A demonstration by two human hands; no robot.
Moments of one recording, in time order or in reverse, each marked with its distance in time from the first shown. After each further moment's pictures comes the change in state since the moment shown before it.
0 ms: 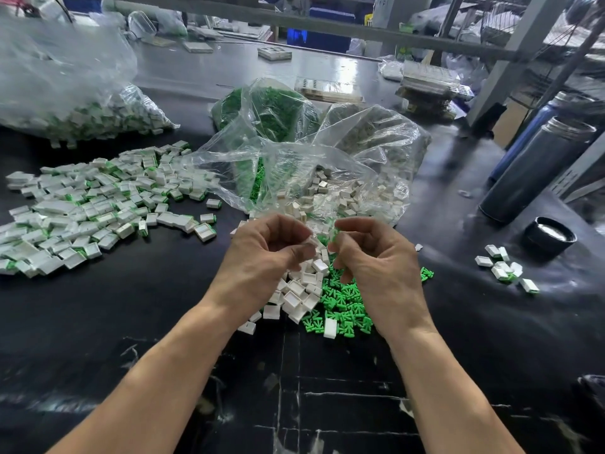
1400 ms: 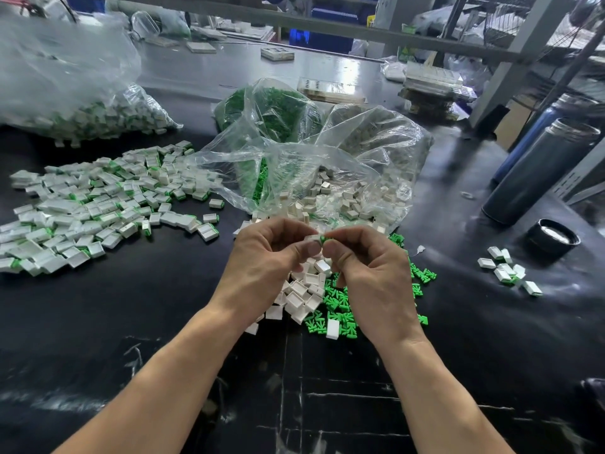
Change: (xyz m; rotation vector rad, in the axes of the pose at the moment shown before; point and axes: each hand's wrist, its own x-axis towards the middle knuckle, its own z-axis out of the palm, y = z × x) left_hand -0.003 -0.003 0.003 -0.020 0.042 0.025; right_hand -0.009 0.001 0.009 -0.065 -0.027 -0.096
